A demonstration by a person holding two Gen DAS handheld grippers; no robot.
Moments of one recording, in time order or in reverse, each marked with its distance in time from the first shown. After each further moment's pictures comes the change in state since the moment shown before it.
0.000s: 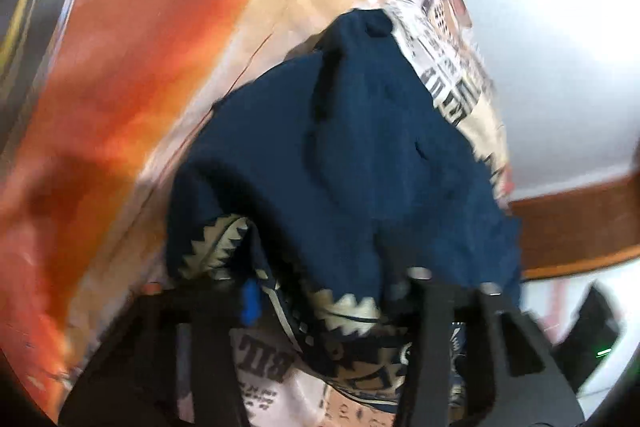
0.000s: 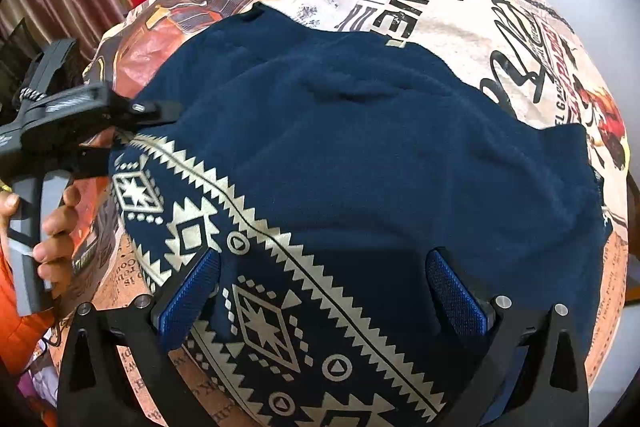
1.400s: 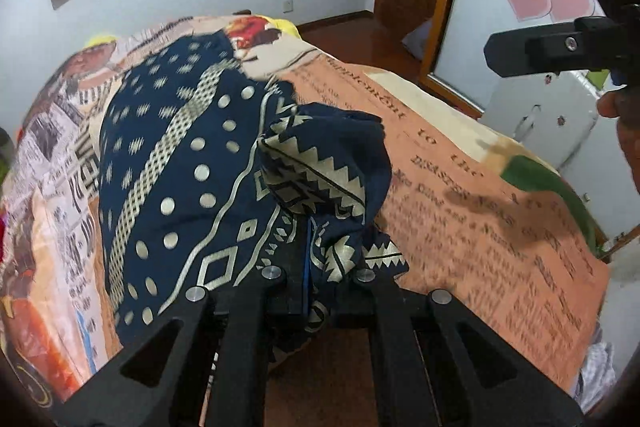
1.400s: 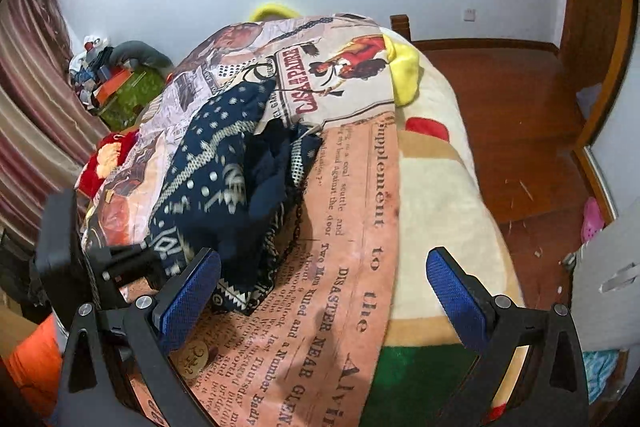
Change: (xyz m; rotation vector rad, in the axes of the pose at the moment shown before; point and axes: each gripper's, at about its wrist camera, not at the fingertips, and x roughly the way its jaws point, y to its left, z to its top) left arm 0.021 -0.276 -0.209 1.241 0.080 -0.016; right arm -0.196 -0.175 -0.187 0.624 -0.329 -0.040
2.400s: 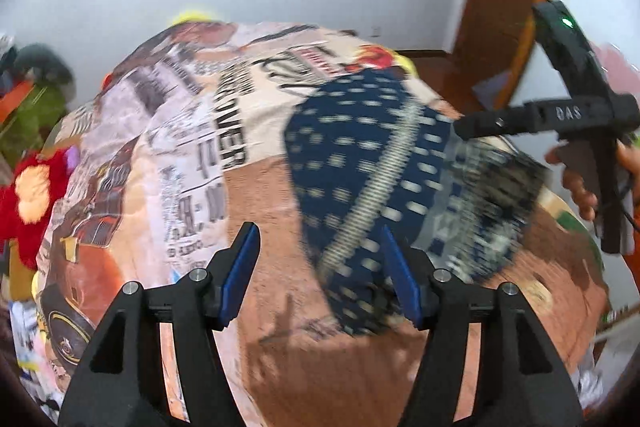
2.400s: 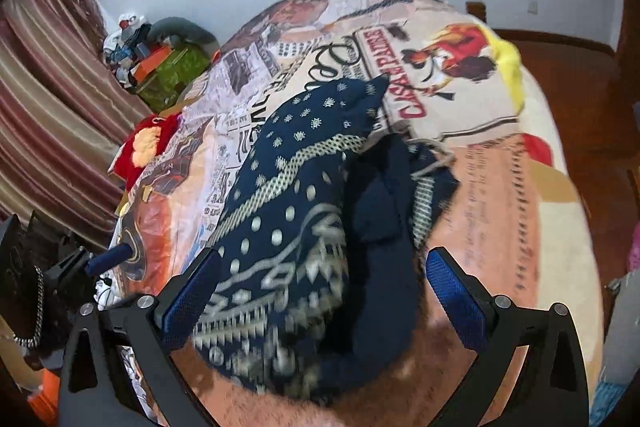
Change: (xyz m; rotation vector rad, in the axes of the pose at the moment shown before) left arm -0.083 0.132 -0.018 -0.255 -0.069 0.179; right arm 0.102 0.087 0.061 -0.060 0.105 0.143
